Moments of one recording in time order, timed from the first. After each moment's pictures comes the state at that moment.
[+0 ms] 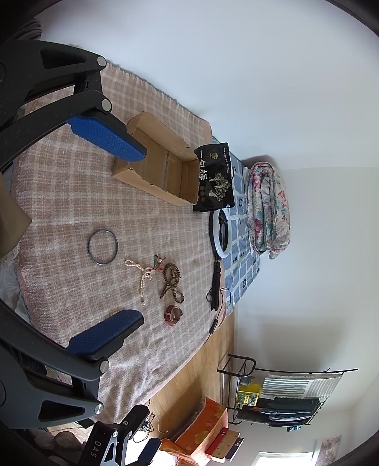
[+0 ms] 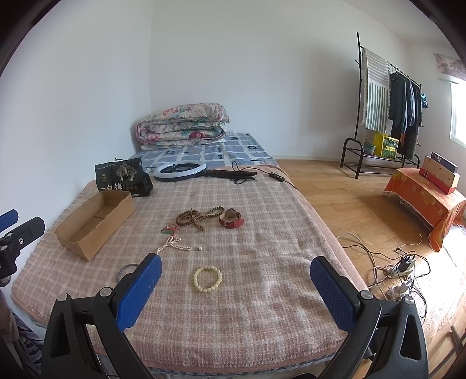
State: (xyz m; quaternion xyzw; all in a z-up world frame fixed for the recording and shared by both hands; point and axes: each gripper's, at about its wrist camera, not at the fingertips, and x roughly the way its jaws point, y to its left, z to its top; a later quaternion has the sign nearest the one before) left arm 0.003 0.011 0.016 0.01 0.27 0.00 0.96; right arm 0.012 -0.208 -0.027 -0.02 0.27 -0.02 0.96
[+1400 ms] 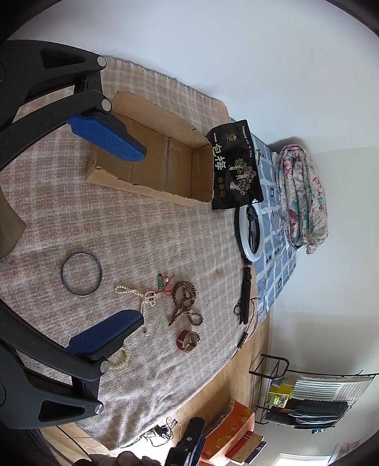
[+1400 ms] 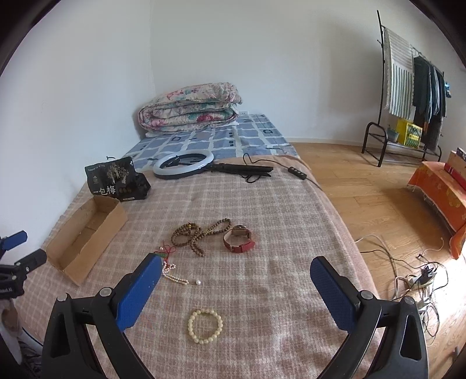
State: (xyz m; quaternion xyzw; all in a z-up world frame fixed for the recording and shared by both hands) left arm 0.133 0.038 -0.031 0.04 0.37 -0.03 0.93; right arm 0.176 -0.230 -0.025 0.02 0.35 0.04 0.94
